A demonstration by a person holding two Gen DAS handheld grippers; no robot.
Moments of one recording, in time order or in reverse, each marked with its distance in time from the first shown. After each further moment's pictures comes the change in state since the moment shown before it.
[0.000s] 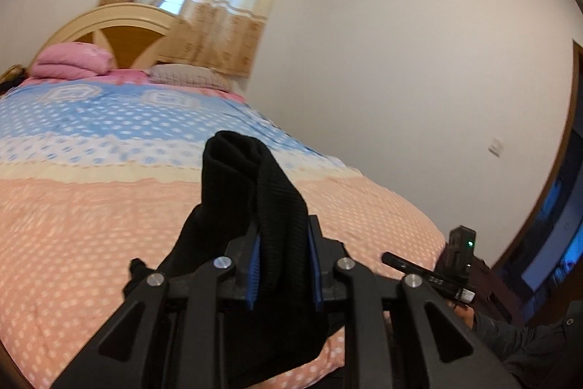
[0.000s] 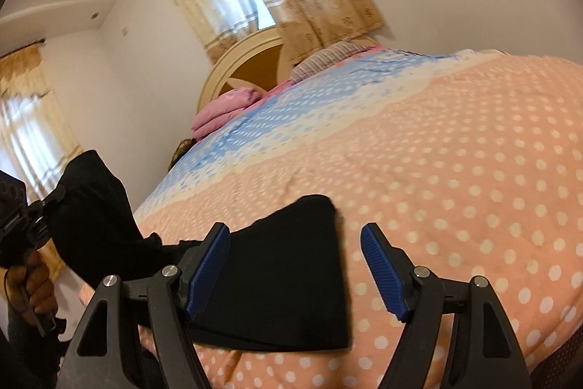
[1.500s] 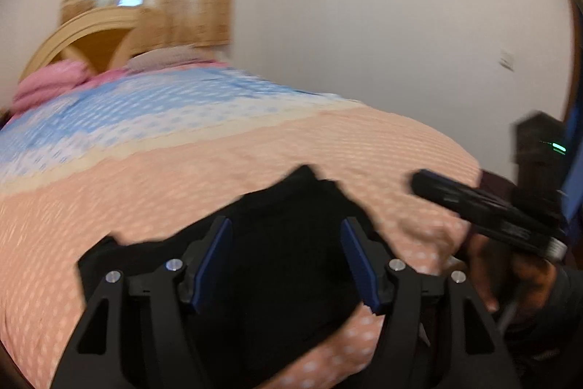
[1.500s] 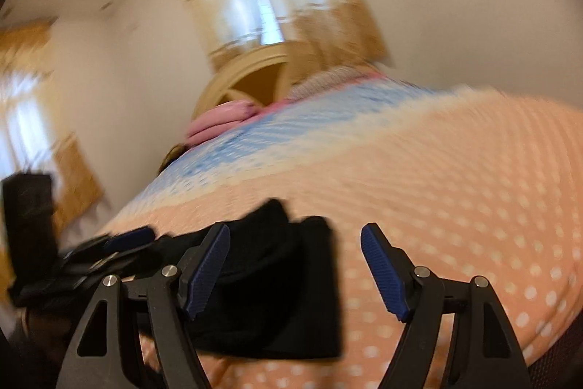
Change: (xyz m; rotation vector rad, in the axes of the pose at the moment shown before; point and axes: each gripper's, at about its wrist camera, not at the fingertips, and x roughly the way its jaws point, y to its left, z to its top) left arm 0.074 -0.063 -0.057 0.164 0.138 0.125; right arm -0.022 0.051 0.001 -0.215 -0.097 -0.007
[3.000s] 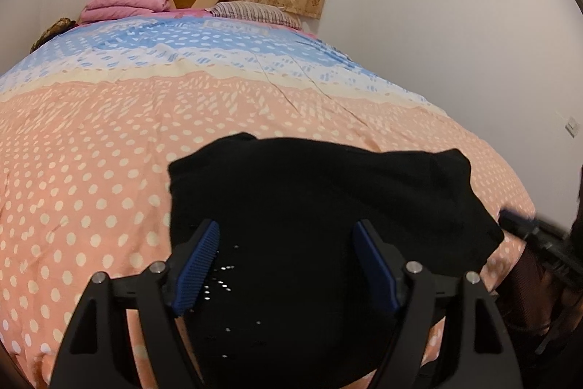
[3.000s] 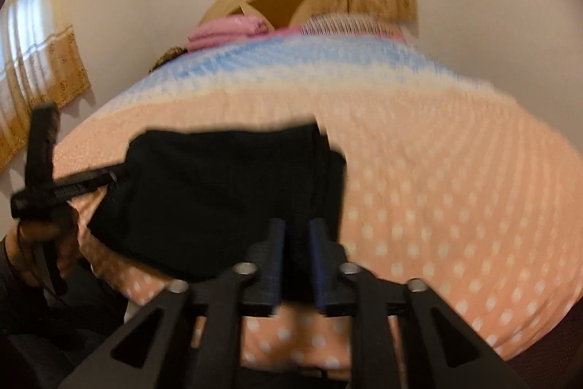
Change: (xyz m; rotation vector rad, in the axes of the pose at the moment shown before) left arm 0.026 0.083 -0.051 -0.267 0.072 0.145; right arm 0.021 0.022 -0.013 -0.222 0.266 -0.111
